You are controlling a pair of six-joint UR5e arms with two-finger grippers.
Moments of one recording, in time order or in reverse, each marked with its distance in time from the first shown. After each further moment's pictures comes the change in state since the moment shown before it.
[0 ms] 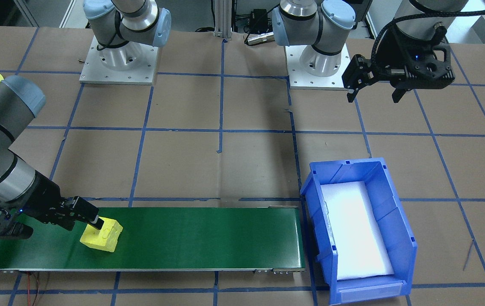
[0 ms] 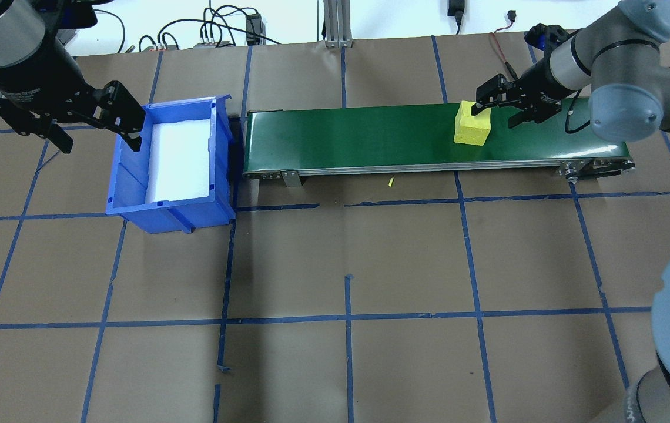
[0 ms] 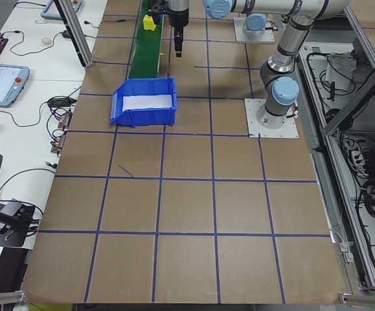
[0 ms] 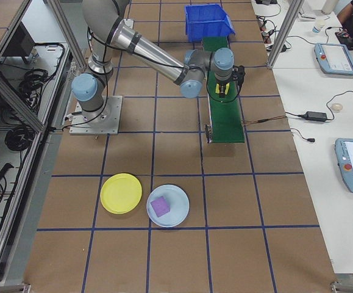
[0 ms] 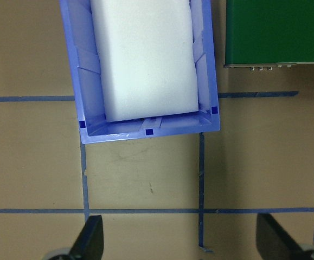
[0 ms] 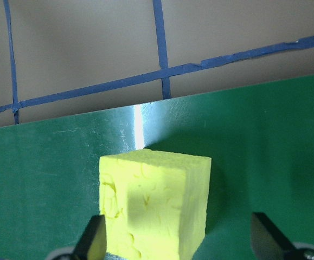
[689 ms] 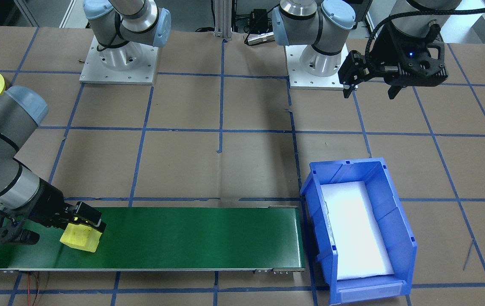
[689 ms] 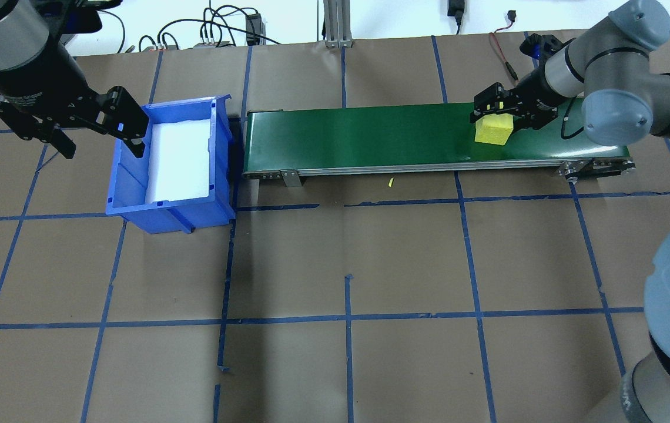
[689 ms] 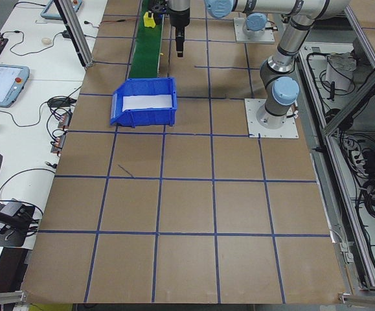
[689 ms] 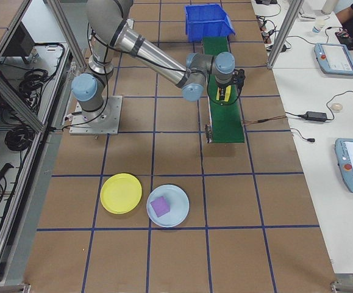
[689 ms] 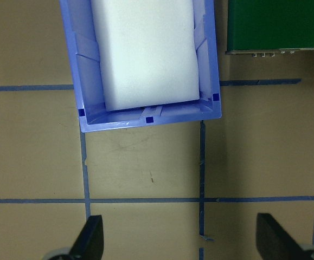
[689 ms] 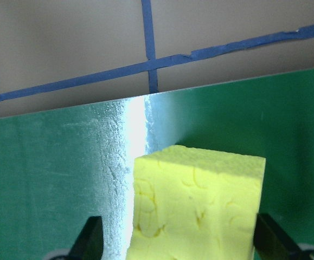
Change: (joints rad) left arm -0.017 0.002 0.000 -0.029 -0.004 0.004; right arm -0.001 0.053 -0.001 -0.016 -0.031 -0.041
